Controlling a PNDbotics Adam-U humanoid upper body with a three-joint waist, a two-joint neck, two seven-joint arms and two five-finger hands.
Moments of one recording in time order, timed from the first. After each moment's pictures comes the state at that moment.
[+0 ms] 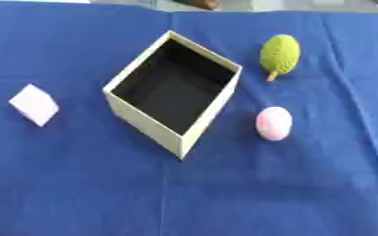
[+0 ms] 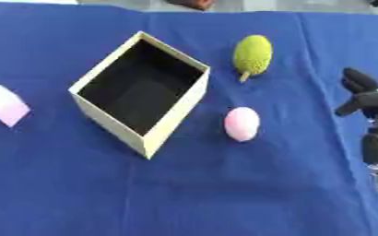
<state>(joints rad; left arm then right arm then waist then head) -0.41 0.46 -0.01 -1.98 0.20 -0.29 0.10 0.02 -0.40 -0.21 -1.98 -0.29 -0.67 0.43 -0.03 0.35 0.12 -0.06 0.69</state>
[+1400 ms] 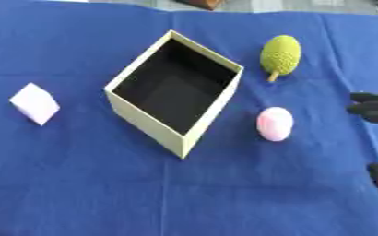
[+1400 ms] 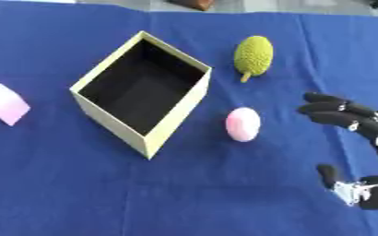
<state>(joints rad) -0.41 0.46 -0.01 -1.98 0.21 -0.29 0.08 0.05 -0.76 -0.09 -1.98 0.19 -0.85 0.31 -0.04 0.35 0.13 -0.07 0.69</state>
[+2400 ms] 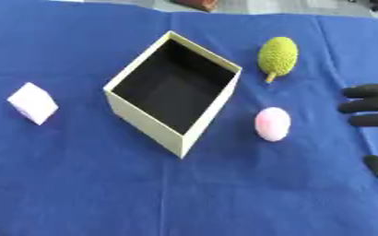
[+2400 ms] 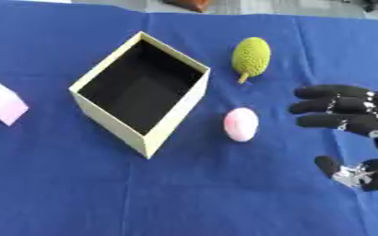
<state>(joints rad) -0.41 0.47 -0.02 -1.98 0.21 -0.29 0.06 -0.03 -1.02 -0.02 -1.98 0.43 -0.85 0.08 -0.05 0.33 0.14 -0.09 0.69</state>
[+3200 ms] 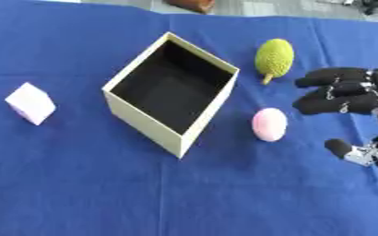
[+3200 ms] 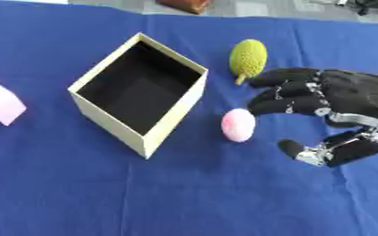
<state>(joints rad) -0.42 0.46 -0.03 -1.98 0.23 -0.28 0.04 -0.21 -1.05 0.11 -1.99 0.33 -0.70 0.30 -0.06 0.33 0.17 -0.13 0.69</state>
